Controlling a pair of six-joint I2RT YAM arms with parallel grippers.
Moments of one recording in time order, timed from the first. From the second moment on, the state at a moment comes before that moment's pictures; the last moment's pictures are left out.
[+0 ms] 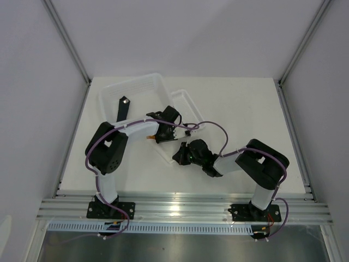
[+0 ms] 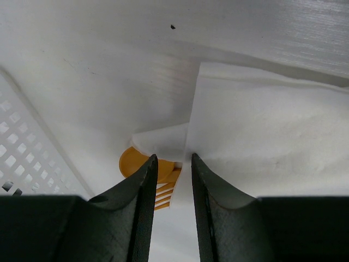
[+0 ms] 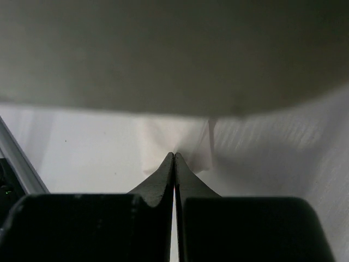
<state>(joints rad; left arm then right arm) -0.63 1.90 1.28 -0.61 -0.08 0.82 0.90 1.77 0.63 0.66 -0.02 0.73</state>
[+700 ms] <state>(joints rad) -0.63 1.90 1.28 -0.61 -0.09 0.82 0.96 1.63 0.64 0.50 0.05 0.58</state>
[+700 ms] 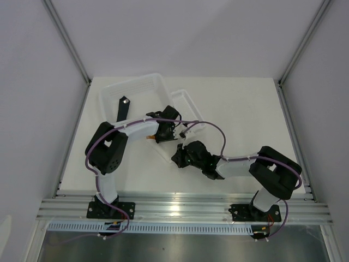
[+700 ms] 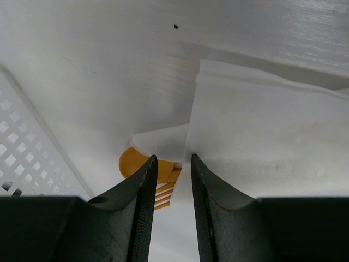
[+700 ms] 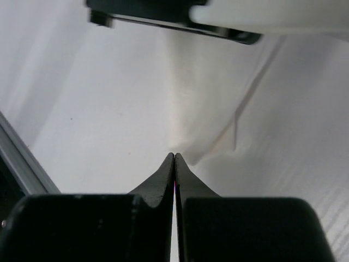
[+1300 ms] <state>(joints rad) -0.63 1.91 1.28 -0.61 -0.09 0.82 0.99 1.76 0.72 0.49 0.06 0.51</state>
